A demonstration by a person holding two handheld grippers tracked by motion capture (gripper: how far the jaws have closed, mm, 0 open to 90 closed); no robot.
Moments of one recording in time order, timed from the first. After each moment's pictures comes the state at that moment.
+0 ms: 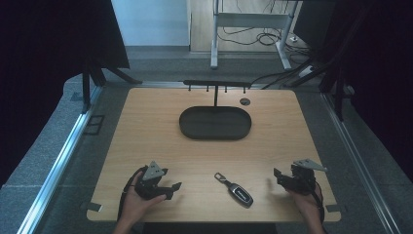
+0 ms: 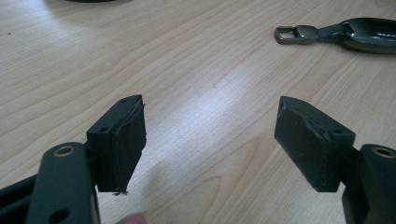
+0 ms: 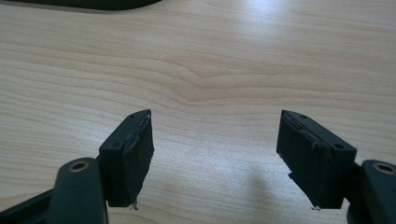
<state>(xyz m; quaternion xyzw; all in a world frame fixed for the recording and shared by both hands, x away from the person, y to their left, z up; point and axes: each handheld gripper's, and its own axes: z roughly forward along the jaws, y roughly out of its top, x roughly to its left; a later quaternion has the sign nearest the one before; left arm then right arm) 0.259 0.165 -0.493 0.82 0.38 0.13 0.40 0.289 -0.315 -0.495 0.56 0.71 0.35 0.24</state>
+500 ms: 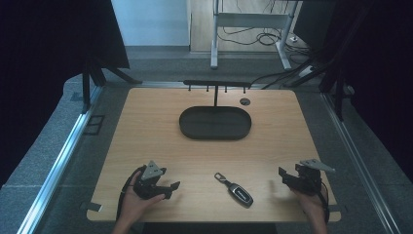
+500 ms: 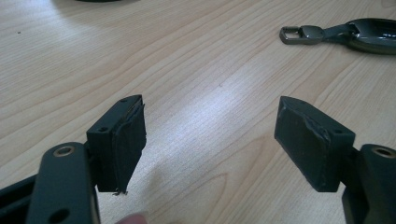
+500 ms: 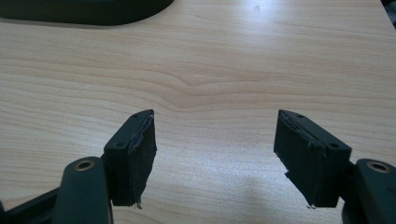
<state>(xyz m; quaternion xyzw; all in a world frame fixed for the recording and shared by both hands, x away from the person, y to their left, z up) 0.260 0.168 -0.493 0.82 0.38 0.13 0.40 0.284 -0.326 -0.484 0.57 0.70 0.36 0.24</state>
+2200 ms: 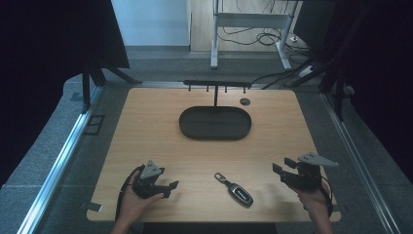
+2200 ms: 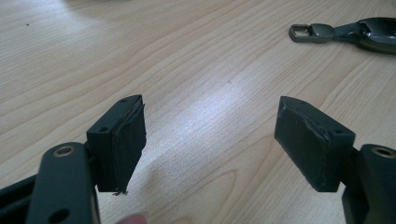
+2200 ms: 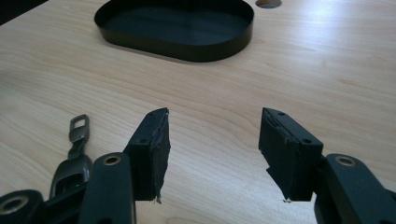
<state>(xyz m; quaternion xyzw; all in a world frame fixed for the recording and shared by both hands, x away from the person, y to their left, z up) 0.262 0.172 -0.494 0.82 0.39 0.13 0.40 0.276 -0.306 -0.437 0.48 0.74 0.42 0.20</state>
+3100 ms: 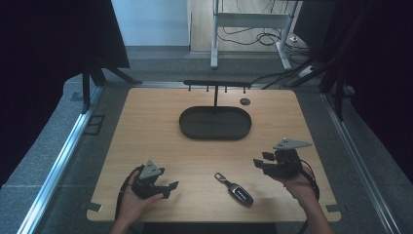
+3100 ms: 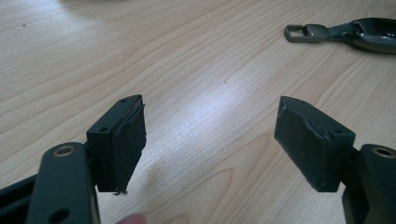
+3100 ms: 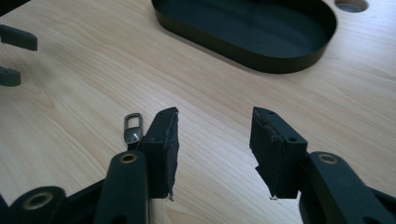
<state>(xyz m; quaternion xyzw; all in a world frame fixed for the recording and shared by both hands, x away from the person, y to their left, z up) 0.261 0.173 -0.494 0.82 0.39 0.13 0.40 0.302 -0.250 -0.407 0.41 0.81 0.39 0.14</state>
